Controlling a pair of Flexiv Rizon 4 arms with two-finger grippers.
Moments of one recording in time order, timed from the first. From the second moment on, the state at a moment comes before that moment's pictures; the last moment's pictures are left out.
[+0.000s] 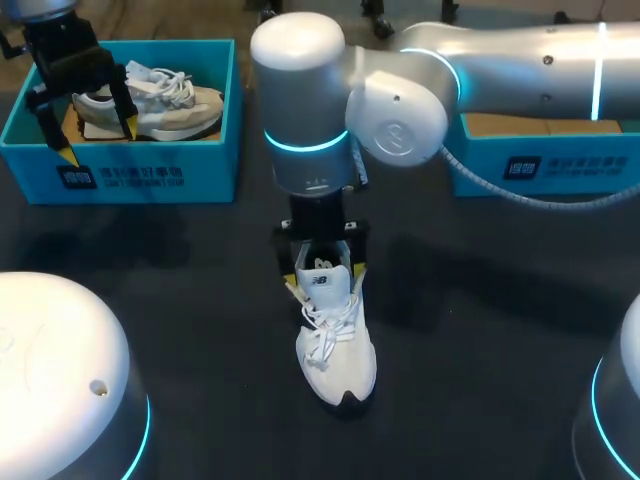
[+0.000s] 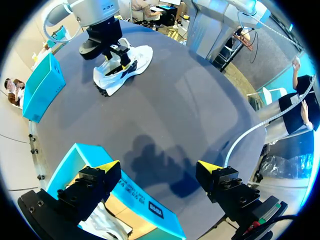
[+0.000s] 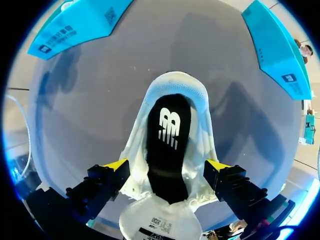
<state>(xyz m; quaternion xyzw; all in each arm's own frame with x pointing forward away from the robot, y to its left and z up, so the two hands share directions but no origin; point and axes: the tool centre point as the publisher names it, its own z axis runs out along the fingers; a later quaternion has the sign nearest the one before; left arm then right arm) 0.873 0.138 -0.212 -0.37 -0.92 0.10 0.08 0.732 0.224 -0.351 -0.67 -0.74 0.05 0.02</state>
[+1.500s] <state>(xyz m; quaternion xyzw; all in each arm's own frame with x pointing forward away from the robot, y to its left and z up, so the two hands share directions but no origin) 0.873 0.138 -0.212 -0.37 -0.92 0.10 0.08 0.631 0.222 -0.296 -0.71 -0.70 0.08 0.01</state>
